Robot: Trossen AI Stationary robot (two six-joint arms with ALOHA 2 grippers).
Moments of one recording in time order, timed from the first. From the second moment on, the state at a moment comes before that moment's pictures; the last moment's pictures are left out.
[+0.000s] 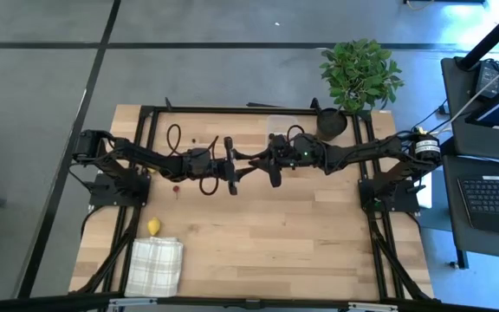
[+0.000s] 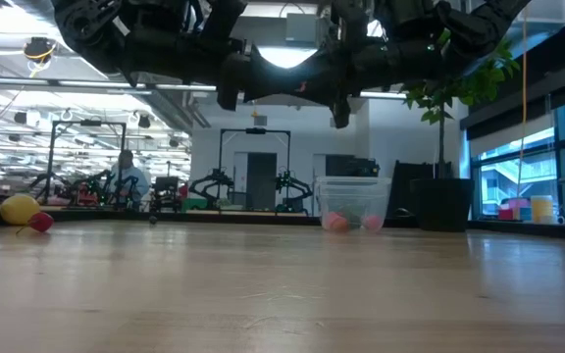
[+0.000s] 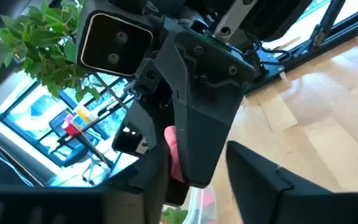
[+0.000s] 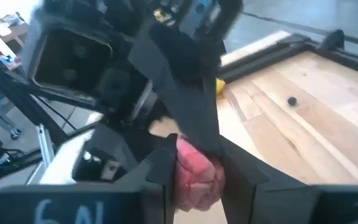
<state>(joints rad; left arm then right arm) 0.06 1.54 0.65 0.83 -0.18 0.60 -0.16 1.57 0.78 0.63 -0.15 0.39</state>
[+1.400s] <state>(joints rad) 0.08 1.54 0.65 0.55 -0.39 0.21 -0.49 1.58 0.97 -0.19 -0.04 0.22</state>
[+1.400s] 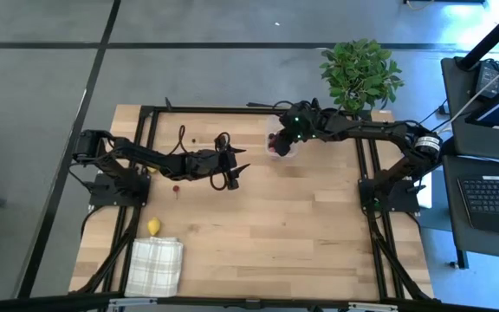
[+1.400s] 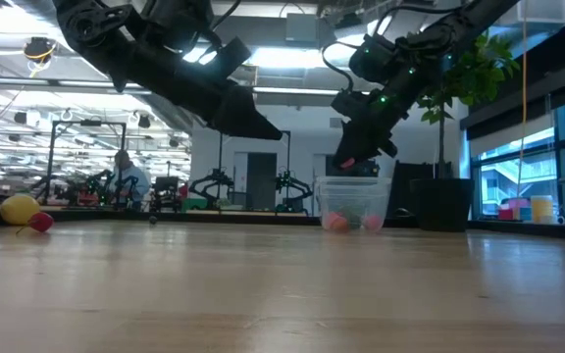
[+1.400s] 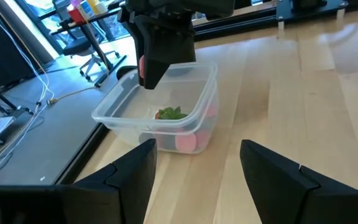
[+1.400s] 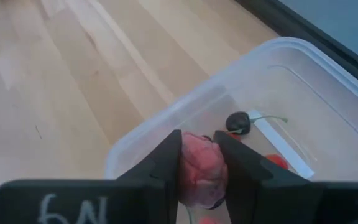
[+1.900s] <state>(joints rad) 0.08 1.54 0.65 0.53 -0.39 0.21 -0.49 1.58 0.97 -0.18 0.01 0.23</state>
